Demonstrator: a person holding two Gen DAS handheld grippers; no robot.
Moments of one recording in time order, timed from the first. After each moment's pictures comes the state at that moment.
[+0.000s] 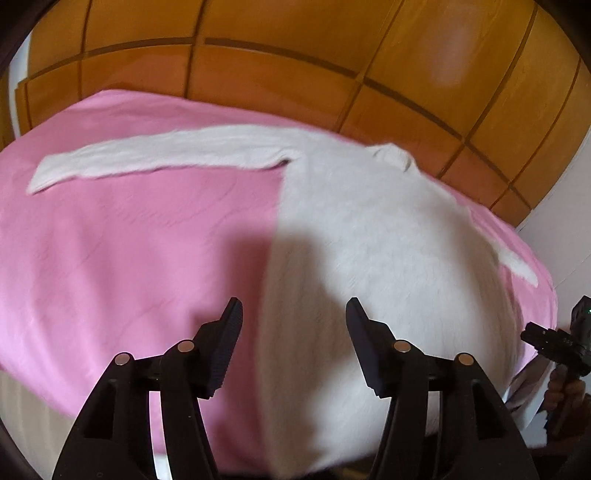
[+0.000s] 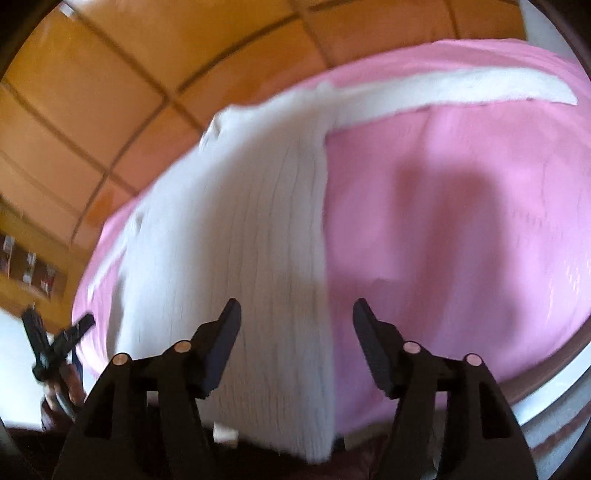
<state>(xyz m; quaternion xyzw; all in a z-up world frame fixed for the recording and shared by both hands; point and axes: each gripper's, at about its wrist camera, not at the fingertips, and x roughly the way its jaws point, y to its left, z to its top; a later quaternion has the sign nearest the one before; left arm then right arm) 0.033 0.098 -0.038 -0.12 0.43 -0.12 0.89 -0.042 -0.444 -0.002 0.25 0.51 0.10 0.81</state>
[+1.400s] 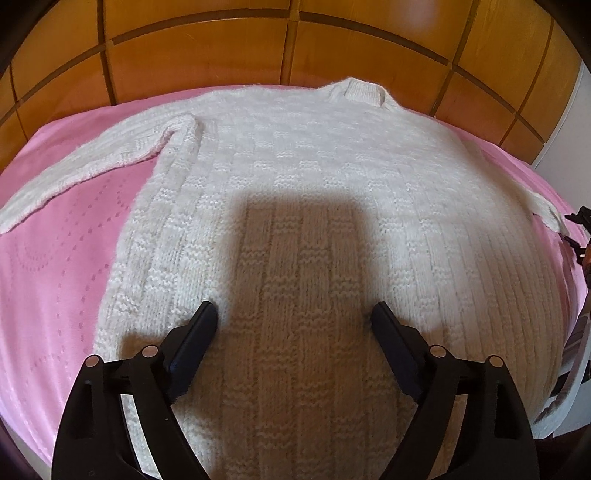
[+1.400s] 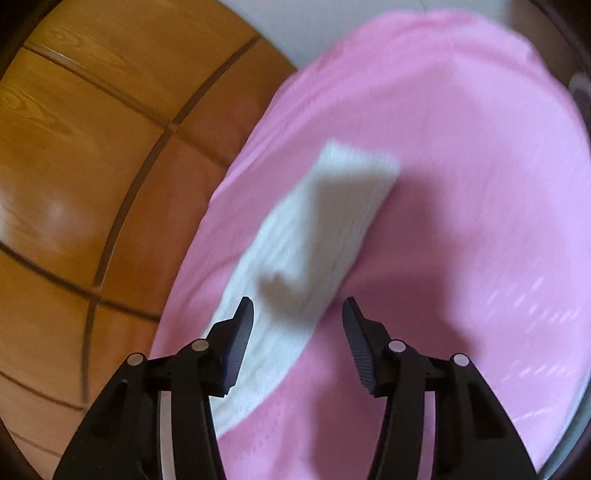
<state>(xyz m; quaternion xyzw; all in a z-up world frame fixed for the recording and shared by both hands) 0.089 -0.011 -0.085 0.00 0.48 -0.12 0.87 0.055 -0.719 -0.053 0.49 0.34 -0.22 0.77</state>
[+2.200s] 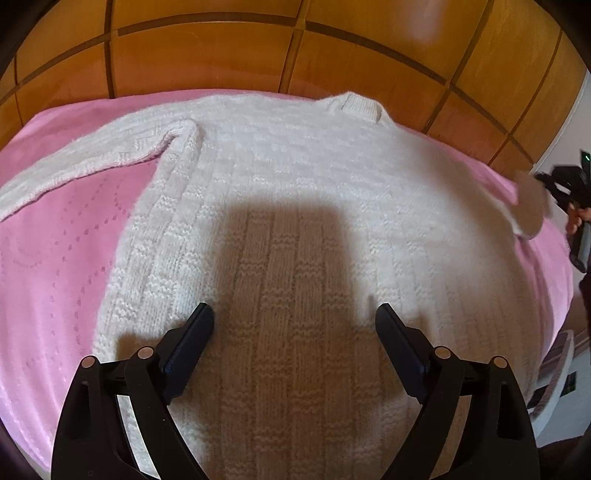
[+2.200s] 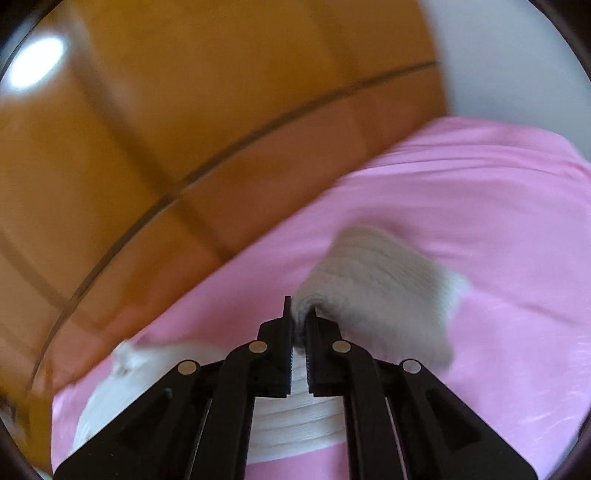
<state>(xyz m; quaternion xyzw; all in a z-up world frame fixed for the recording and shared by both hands) 0.094 0.005 -0.075 -0.05 0.47 -0.15 0.87 0.175 -0.539 0.047 0.27 0.39 -0.08 0.88</state>
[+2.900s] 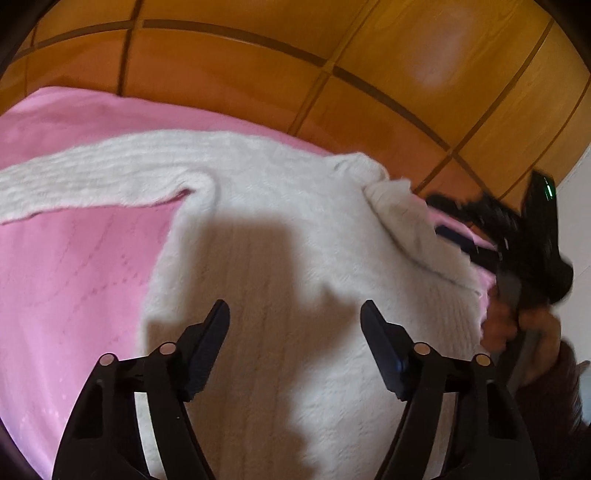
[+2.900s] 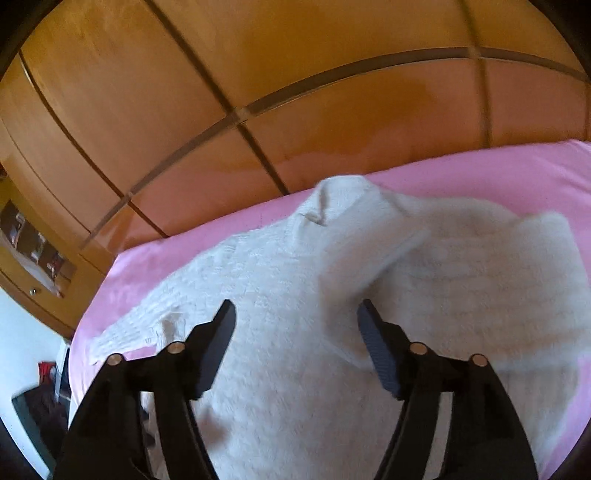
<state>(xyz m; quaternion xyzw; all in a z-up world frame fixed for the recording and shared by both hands) 0.140 0.036 -0.043 -0.16 0.44 -0.17 0.87 0.173 -0.254 0.008 0.19 0.46 0.17 0.85</state>
